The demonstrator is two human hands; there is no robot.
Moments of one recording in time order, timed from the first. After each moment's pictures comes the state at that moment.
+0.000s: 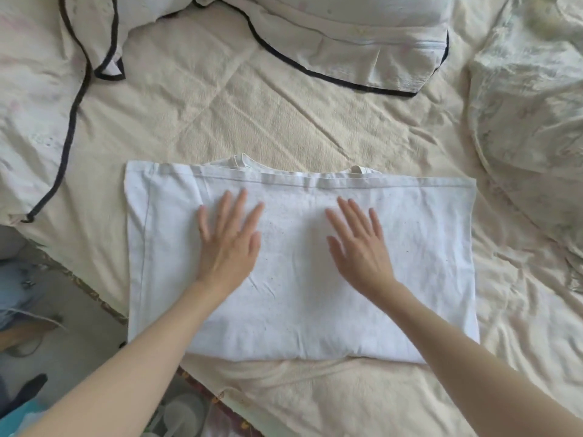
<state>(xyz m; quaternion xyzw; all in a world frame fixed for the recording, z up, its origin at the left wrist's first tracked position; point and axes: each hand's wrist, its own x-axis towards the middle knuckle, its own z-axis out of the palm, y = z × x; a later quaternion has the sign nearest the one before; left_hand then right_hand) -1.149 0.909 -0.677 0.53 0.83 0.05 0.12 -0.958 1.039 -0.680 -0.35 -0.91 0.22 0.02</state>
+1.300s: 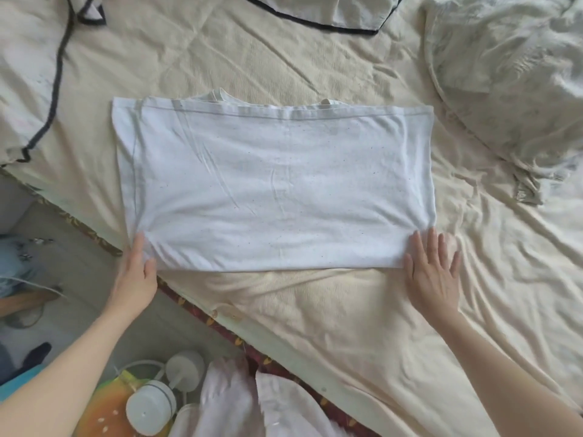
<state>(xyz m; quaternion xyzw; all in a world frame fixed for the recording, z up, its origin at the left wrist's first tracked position) -1.145 0.707 -0.657 0.20 0.91 0.09 0.36 -0.742 0.960 -0.661 -0.57 -0.77 0.15 -0.22</state>
